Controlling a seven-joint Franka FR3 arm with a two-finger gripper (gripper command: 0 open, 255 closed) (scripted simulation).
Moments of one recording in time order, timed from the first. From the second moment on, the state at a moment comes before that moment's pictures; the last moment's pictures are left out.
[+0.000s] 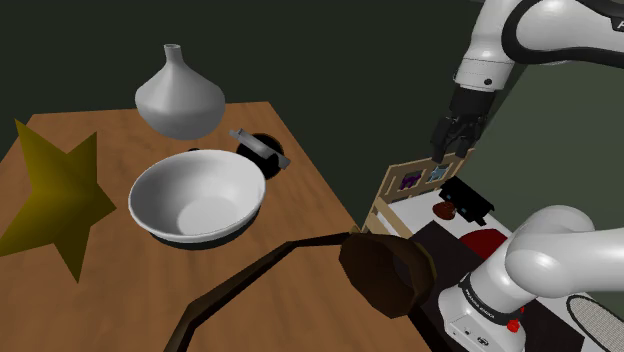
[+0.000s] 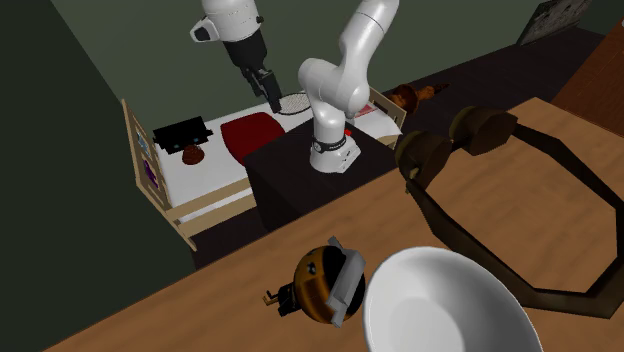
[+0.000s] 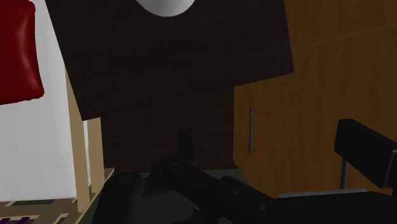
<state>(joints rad) 0.01 -0.83 -0.01 -2.45 0.08 1.45 0.16</state>
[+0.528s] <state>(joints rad) 0.05 -0.77 0.09 -2.47 0.21 1.61 0.29</state>
